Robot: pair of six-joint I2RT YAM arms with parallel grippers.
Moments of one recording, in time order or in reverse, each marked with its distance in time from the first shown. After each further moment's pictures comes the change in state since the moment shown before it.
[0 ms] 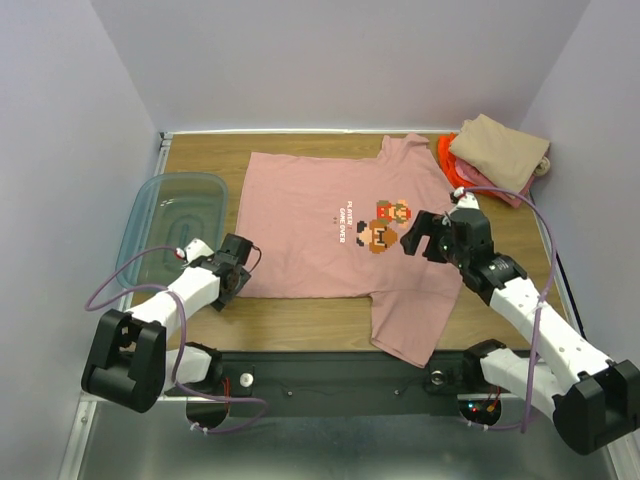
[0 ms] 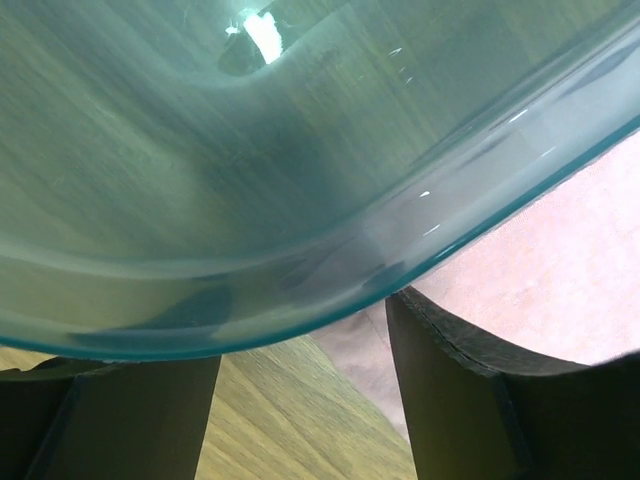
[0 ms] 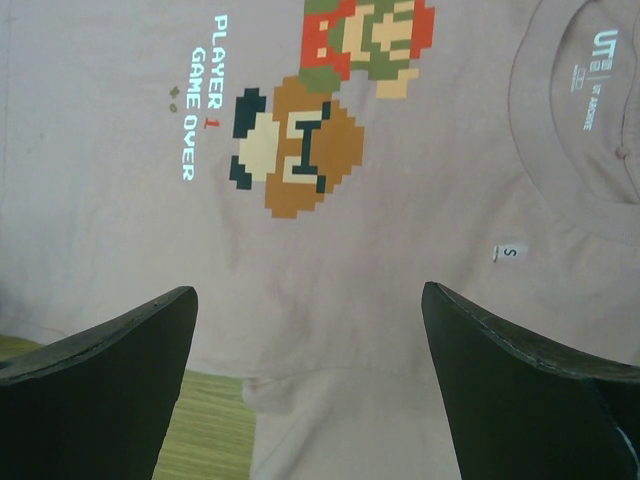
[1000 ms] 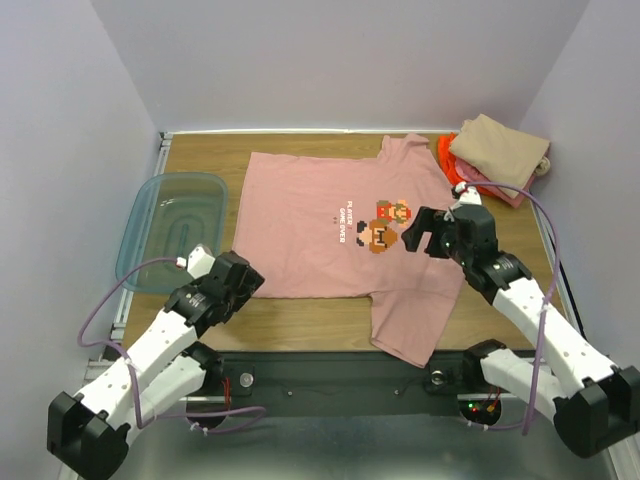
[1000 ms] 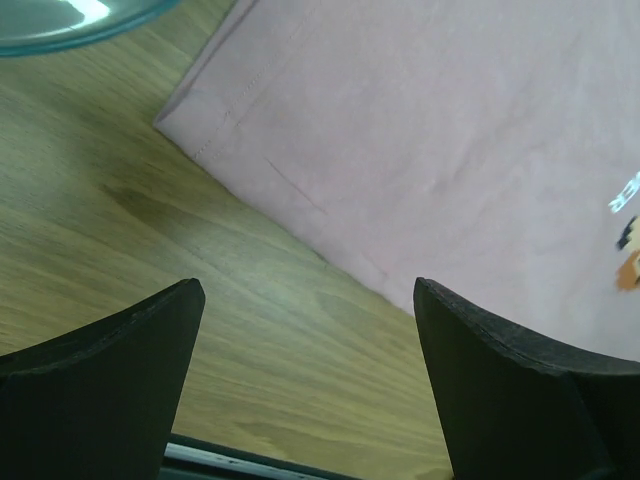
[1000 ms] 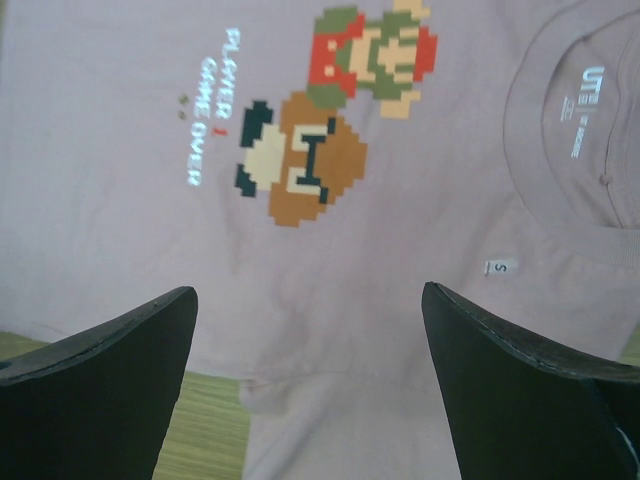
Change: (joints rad) left arm -0.193 -0.447 -0.044 -0.127 0.146 -0.035; right arm 0.000 0.018 0.030 -0.018 -0.002 -0.052
